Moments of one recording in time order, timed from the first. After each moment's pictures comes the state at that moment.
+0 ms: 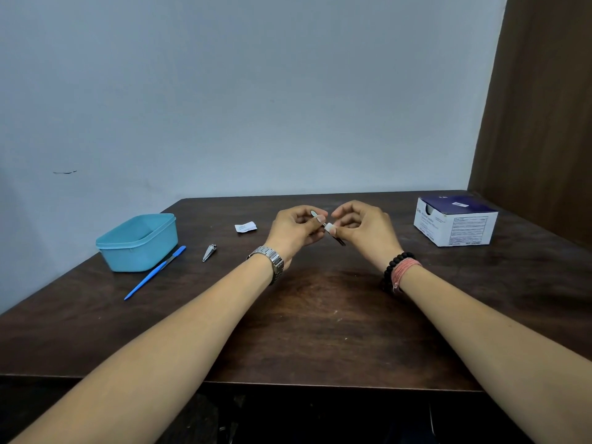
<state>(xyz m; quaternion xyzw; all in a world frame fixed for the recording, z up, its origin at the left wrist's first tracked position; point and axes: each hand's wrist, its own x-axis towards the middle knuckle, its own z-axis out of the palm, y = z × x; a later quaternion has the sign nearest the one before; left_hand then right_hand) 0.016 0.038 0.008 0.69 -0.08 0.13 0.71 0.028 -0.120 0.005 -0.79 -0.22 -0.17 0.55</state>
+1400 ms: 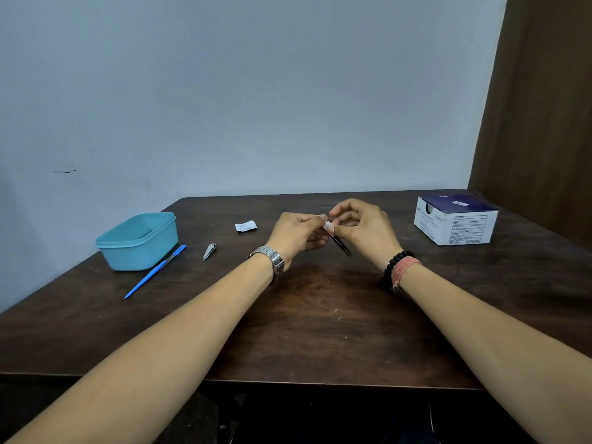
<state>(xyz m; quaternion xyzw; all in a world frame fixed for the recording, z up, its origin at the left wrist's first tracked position) 0.012 0.034 0.008 0.70 -0.04 0.09 0.70 0.030 -0.119 0.005 -0.78 -0.24 -0.17 0.55</state>
